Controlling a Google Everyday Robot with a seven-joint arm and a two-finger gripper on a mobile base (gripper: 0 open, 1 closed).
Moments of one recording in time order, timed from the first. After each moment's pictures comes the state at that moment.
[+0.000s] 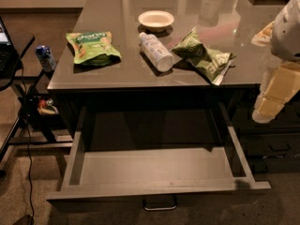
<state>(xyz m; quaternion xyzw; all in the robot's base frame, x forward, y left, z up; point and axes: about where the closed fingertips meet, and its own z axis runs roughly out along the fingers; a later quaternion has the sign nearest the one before) 0.438 -0.216 0.977 -0.60 0.78 -0.04 0.16</state>
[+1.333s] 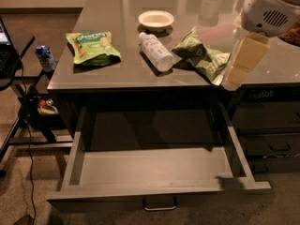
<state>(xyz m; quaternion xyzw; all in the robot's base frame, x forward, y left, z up) 0.506 -0.191 0.987 -0.57 0.80 -0.02 0.18</state>
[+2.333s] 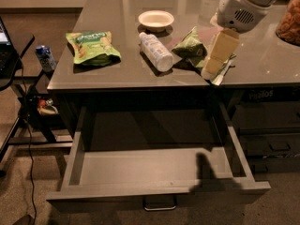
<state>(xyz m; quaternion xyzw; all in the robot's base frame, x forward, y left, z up) 0.563 -0.159 0.967 -0.59 0.78 0.02 0.20</state>
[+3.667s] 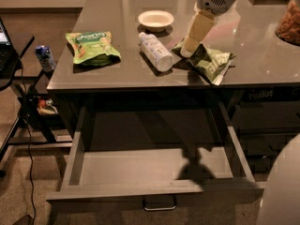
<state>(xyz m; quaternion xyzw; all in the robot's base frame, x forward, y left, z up) 0.638 -0.128 0.972 -0.58 0.78 0.04 0.22</state>
